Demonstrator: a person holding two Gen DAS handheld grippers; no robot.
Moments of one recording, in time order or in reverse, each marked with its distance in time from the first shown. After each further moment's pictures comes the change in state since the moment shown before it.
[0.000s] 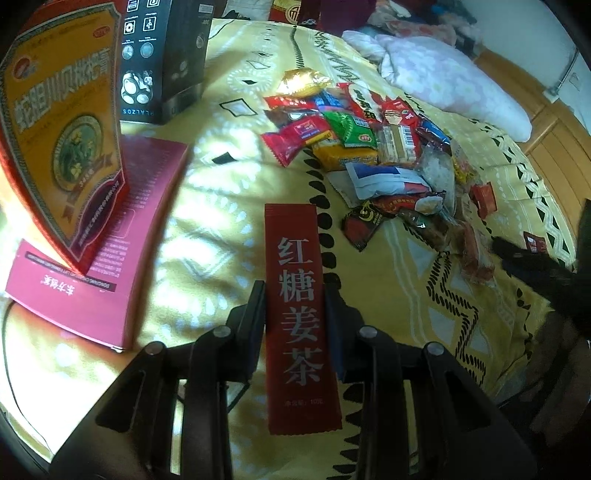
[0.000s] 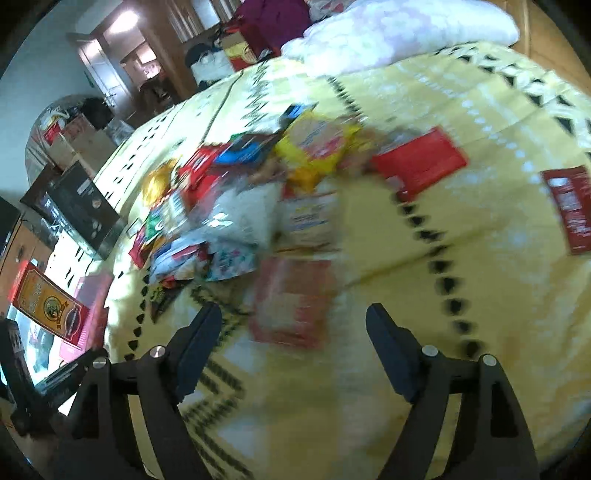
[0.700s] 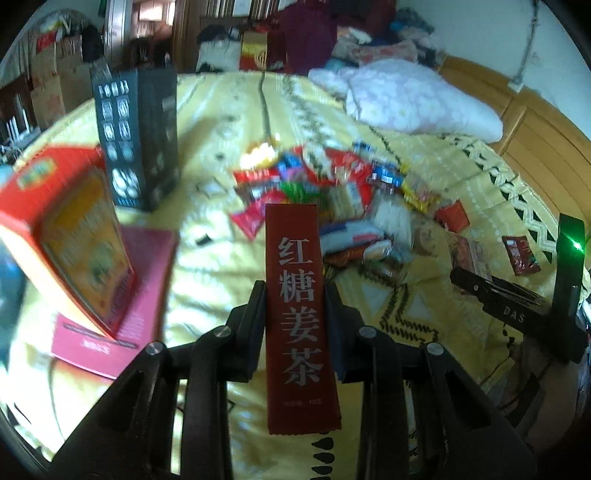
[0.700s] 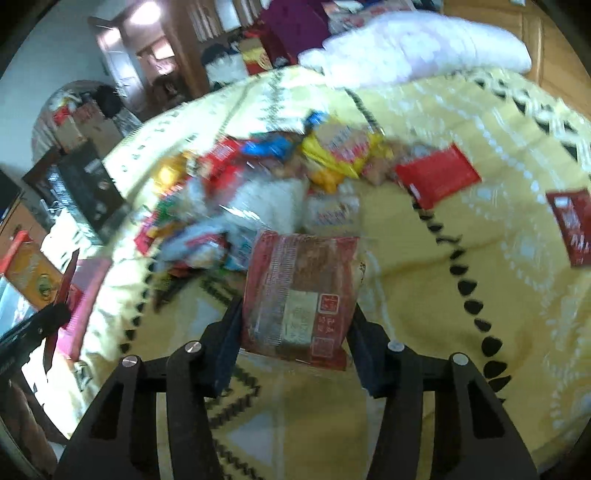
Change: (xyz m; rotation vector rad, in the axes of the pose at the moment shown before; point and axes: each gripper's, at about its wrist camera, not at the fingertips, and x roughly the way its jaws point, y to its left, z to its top) left arm -0.061 -0.035 0.024 0.144 -0.182 0.009; right arm -0.029 0.014 -0.012 -0.108 -0.106 0.011
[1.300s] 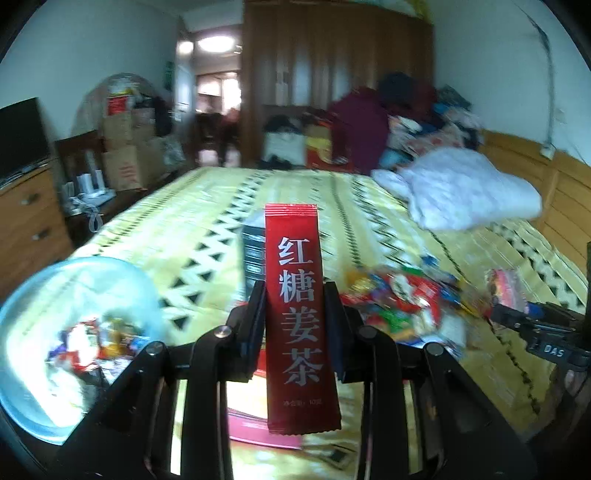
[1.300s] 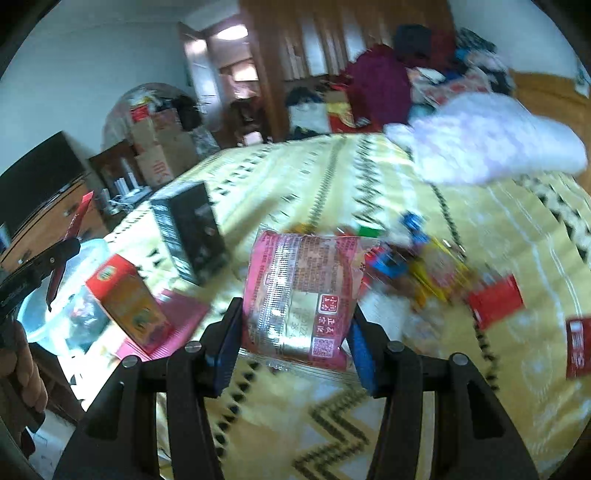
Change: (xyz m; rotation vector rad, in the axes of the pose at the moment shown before) left arm -0.122 0.087 0.055 -0.046 -0.339 0.256; right arm -0.073 0.124 0.069 -0.239 -0.172 0.190
